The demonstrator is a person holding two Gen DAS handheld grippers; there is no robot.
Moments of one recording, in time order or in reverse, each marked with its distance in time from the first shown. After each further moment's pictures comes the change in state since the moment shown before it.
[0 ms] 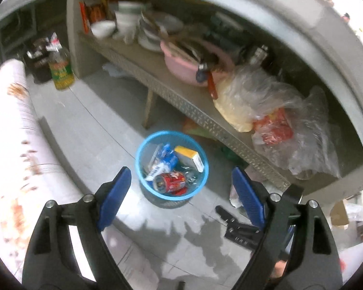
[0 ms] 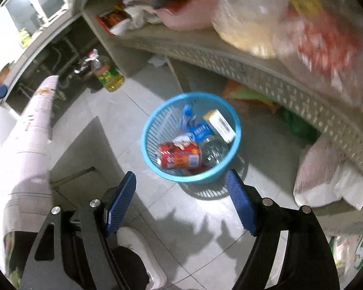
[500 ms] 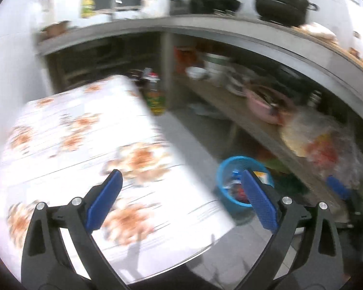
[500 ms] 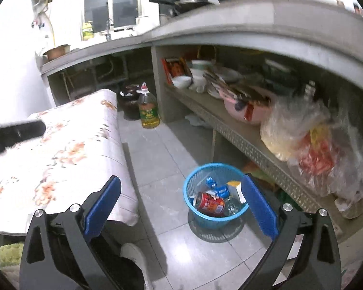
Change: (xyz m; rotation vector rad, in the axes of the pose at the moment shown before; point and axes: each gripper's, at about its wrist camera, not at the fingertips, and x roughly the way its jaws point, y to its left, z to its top) left arm -0.158 0.026 -0.131 -0.170 -0.320 0.489; right arm -0.160 0.143 -0.032 -0.350 -0.345 0.006
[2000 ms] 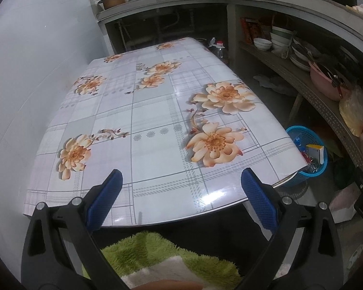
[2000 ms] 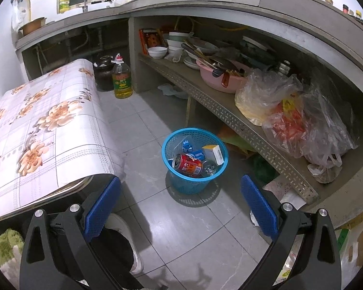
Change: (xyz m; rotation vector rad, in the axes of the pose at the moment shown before) left arm -0.034 0.053 -0.081 -0.093 0.183 0.330; right arm -0.011 0.022 -0.031 0.023 0.211 -0.208
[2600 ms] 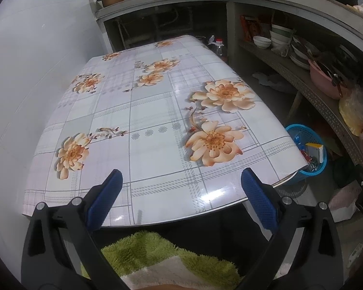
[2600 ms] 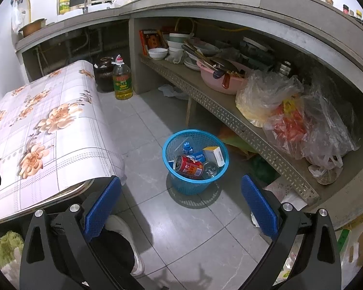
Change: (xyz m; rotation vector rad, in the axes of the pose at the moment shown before) left arm 0.005 0.000 0.001 -0.006 0.016 -0.004; right arm 0.000 0.003 0.001 0.000 -0.005 0.003
